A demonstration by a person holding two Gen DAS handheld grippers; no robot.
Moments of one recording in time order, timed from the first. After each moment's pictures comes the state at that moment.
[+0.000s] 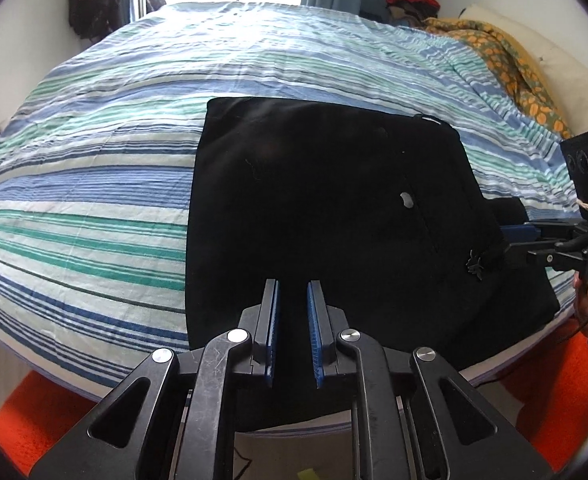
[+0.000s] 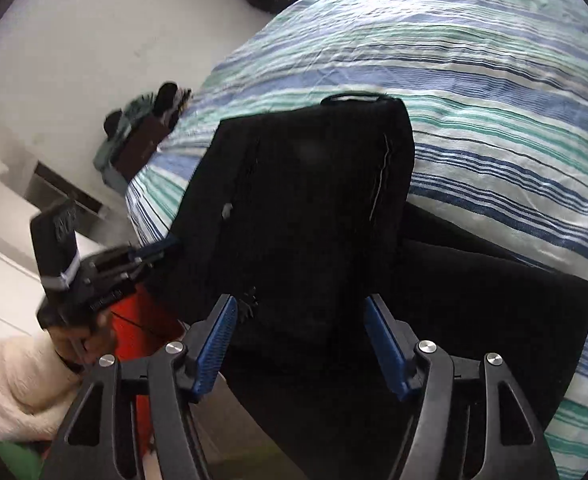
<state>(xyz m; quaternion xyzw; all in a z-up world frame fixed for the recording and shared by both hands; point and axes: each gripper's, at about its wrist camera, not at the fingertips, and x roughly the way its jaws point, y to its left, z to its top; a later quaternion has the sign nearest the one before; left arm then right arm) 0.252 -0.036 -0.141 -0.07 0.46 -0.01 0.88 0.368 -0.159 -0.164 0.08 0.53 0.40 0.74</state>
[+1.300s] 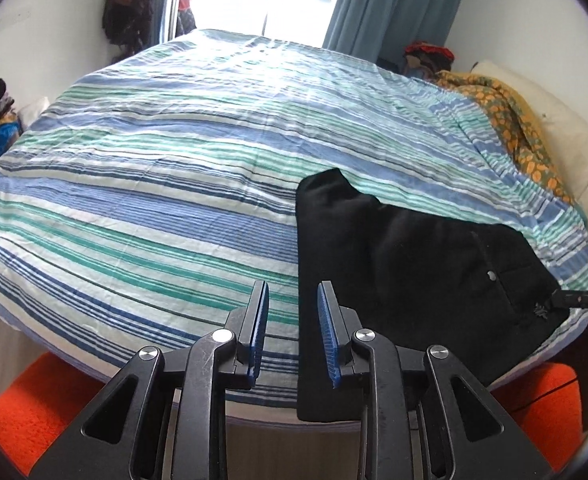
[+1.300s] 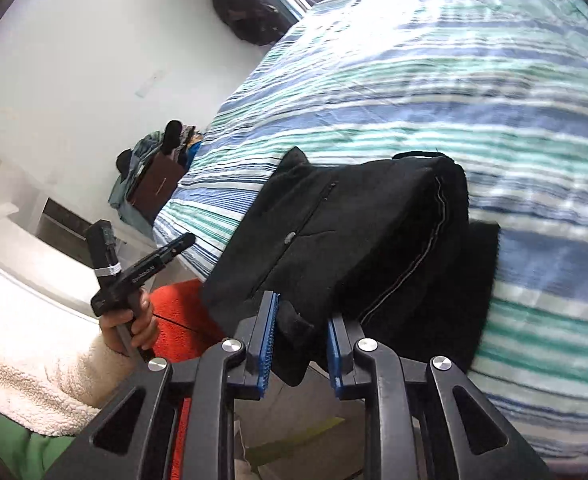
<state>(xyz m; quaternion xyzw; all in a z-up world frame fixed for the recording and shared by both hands) 0.221 -0.021 -0.101 -0.12 0.40 0.01 0.91 0.309 -0.277 -0.111 0.21 0.53 0.34 0.75</state>
